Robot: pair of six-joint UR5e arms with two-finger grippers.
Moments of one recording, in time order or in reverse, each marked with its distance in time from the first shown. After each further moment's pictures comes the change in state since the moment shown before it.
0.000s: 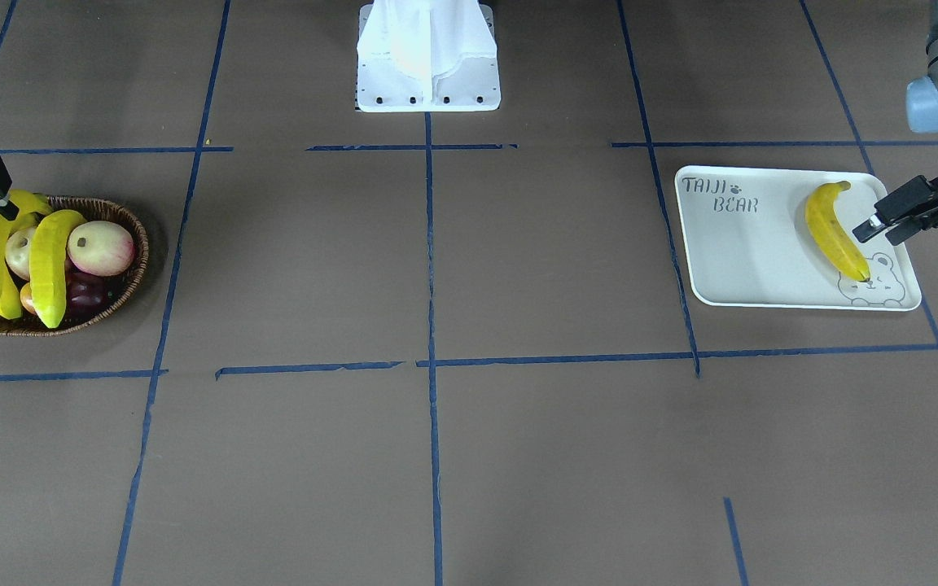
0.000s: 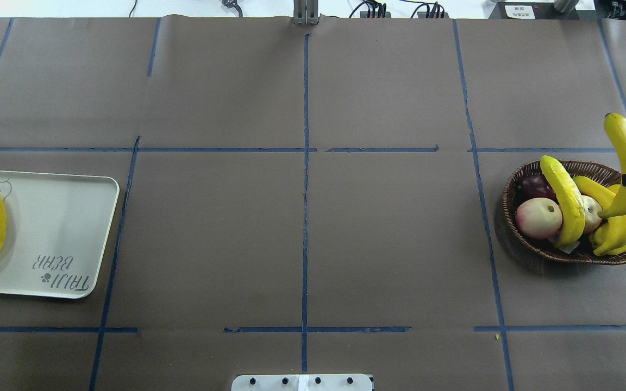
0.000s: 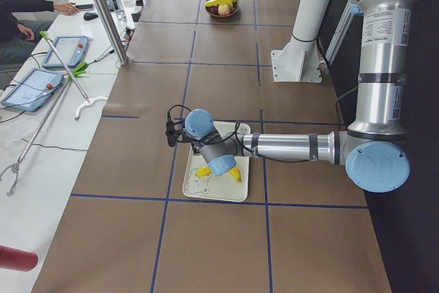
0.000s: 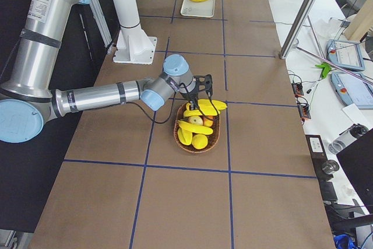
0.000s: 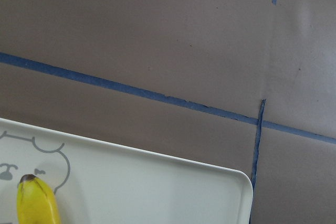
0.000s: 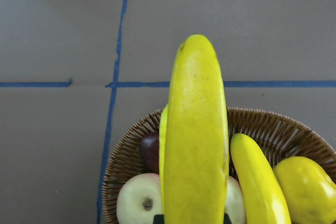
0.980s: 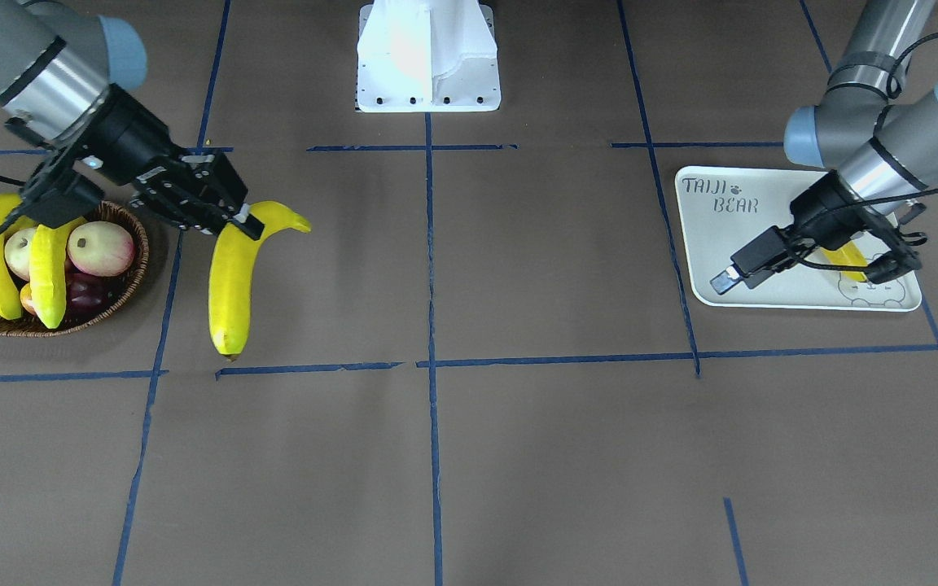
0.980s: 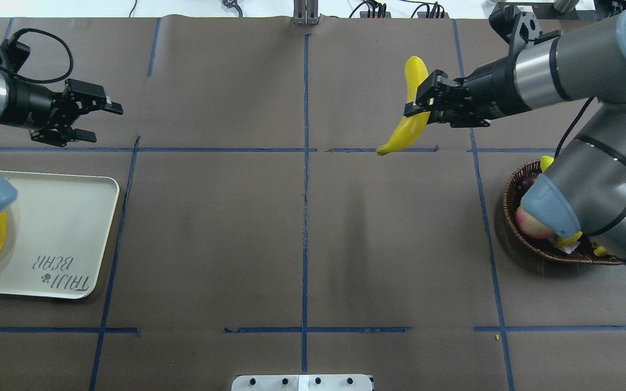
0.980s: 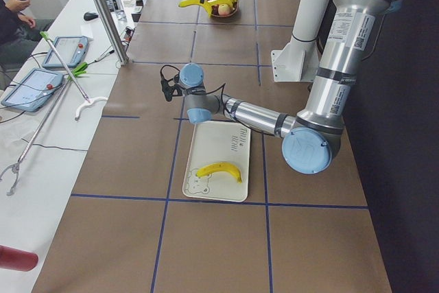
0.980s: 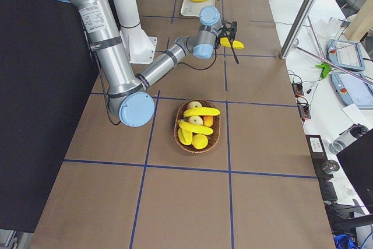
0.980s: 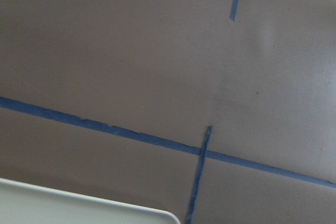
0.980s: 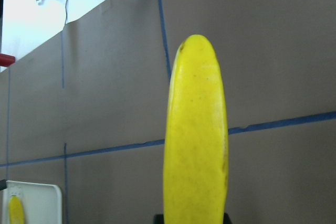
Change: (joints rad) left arm 0.259 -0.302 -0.043 -0.049 0.240 -0.594; right arm -0.316 0.671 -0.187 0.061 -0.096 0.750
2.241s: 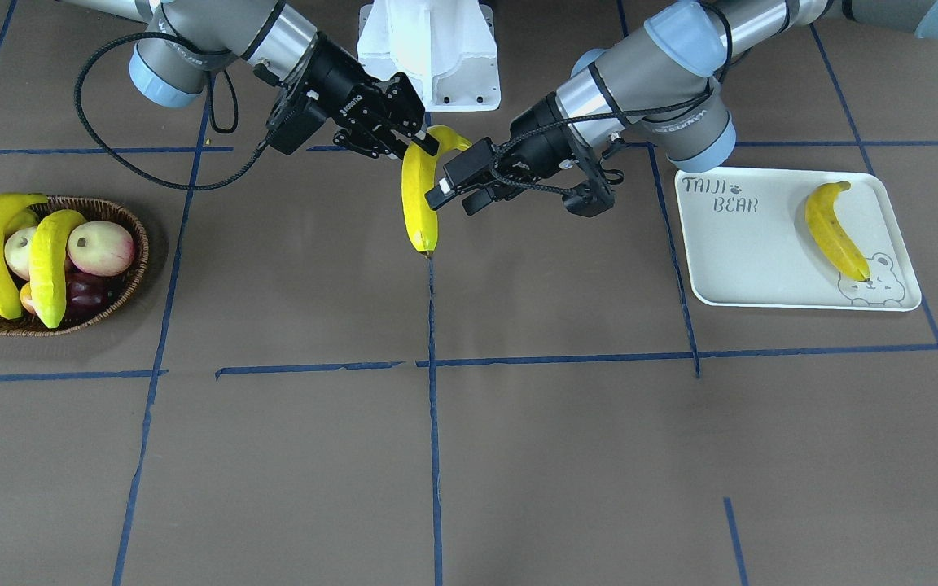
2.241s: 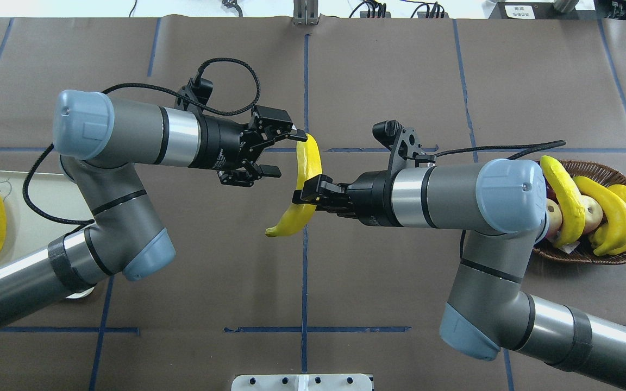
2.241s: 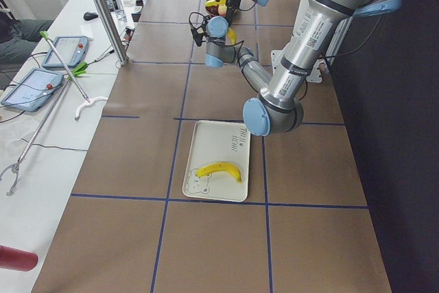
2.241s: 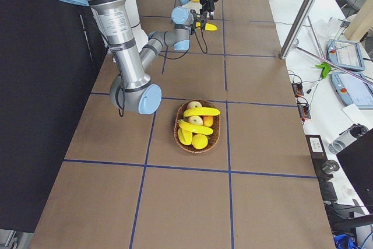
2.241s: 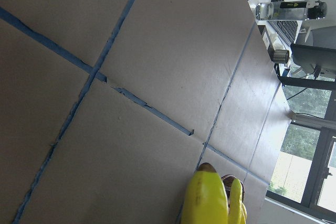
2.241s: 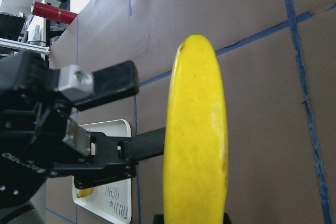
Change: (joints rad) left arm 0.365 -0.299 -0.048 -0.014 0.288 -0.316; right arm -0.366 0.051 -0.007 0.179 -0.322 0.105
